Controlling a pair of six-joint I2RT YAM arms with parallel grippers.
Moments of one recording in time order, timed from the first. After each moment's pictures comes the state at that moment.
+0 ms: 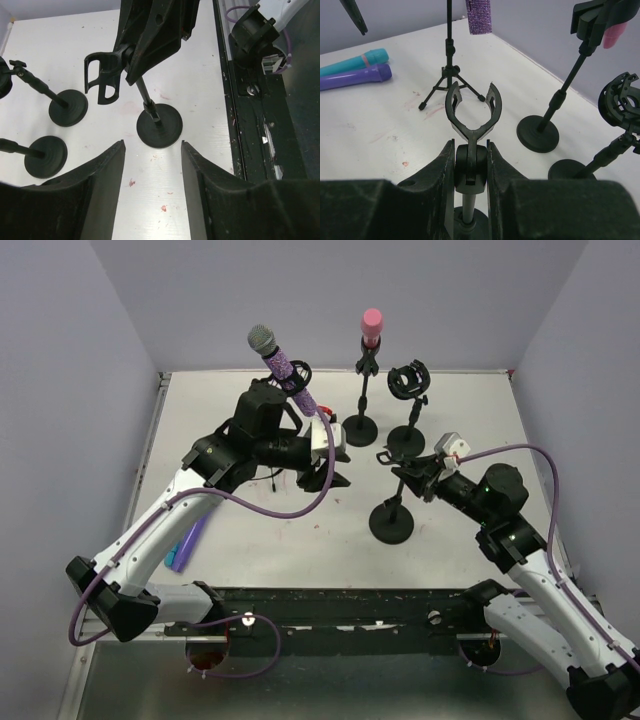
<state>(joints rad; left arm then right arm) -0.68 1.27 1.46 -0.63 0.82 0.47 0.44 0.73 0.63 0.05 -0.40 -0.17</state>
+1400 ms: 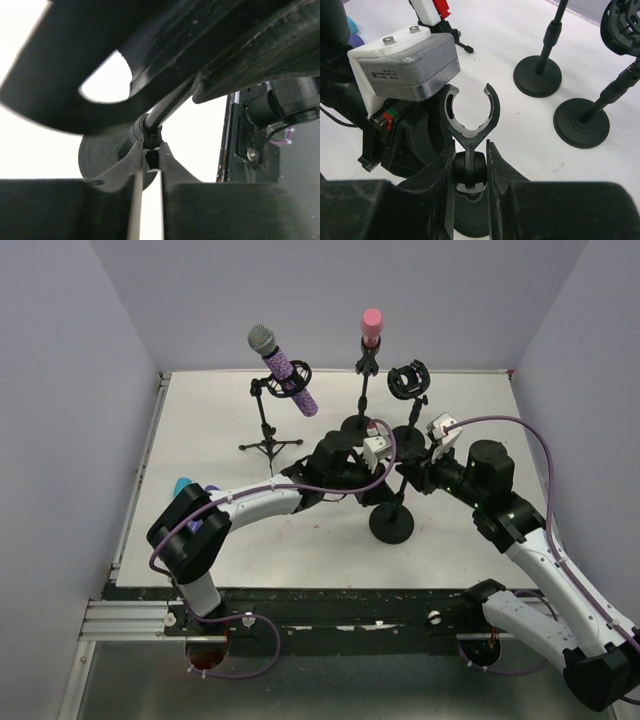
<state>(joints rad) -0.84 1.70 1.09 0.24 0.60 -0.22 0.44 0.86 0.81 -0.23 -0.26 -0.06</state>
